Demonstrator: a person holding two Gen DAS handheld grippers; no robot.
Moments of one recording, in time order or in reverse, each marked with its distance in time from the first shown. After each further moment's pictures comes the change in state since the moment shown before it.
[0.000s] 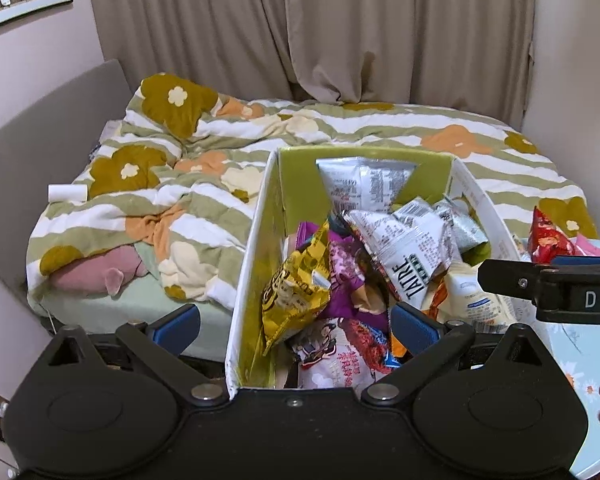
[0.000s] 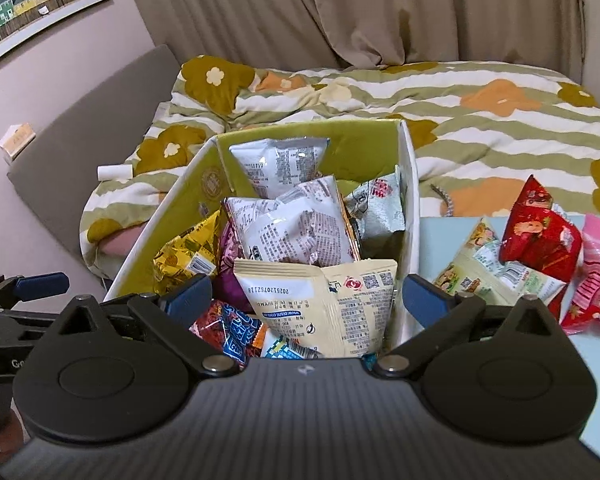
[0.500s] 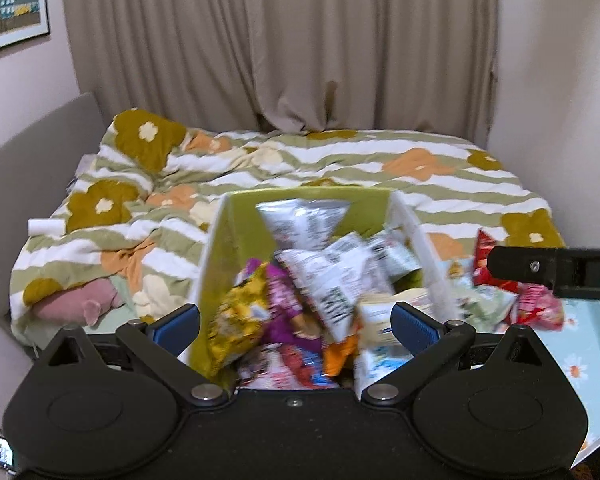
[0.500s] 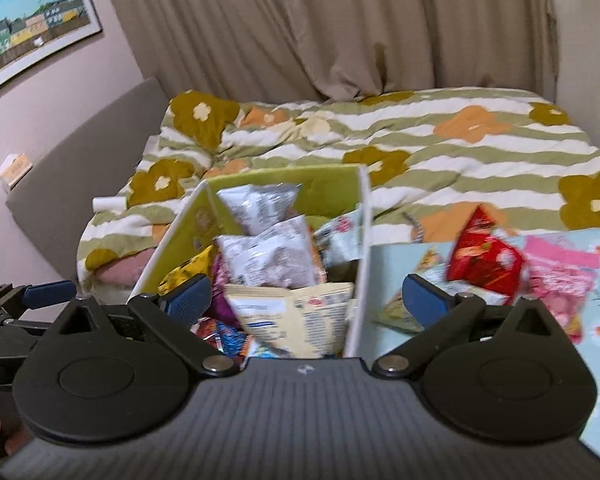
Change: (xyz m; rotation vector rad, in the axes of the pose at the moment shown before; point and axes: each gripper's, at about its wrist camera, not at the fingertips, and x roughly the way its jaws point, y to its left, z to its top) left arm -0.043 -0.048 0.012 0.040 -0.081 -0.077; right arm -0.073 -0.029 0.010 0.046 -0.093 -0.048
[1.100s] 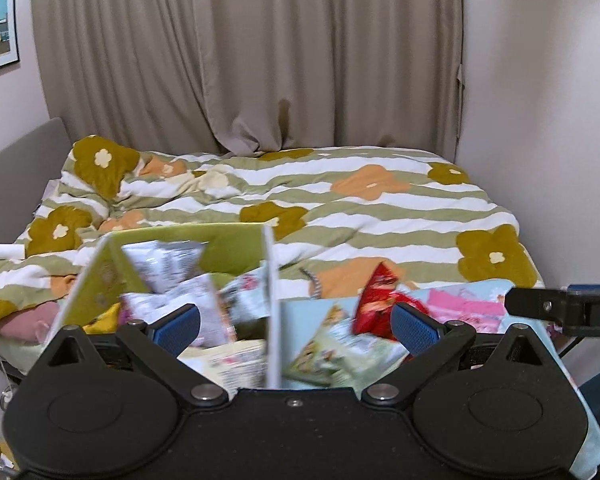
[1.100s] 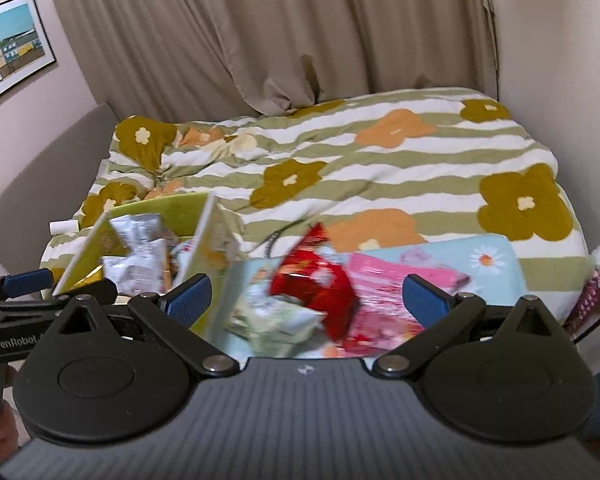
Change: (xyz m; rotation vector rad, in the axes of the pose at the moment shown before) left arm 0.024 -0.171 0.034 0.012 -0.045 -0.018; right arm -0.038 -0.191 0.019 0.048 0.011 -0.062
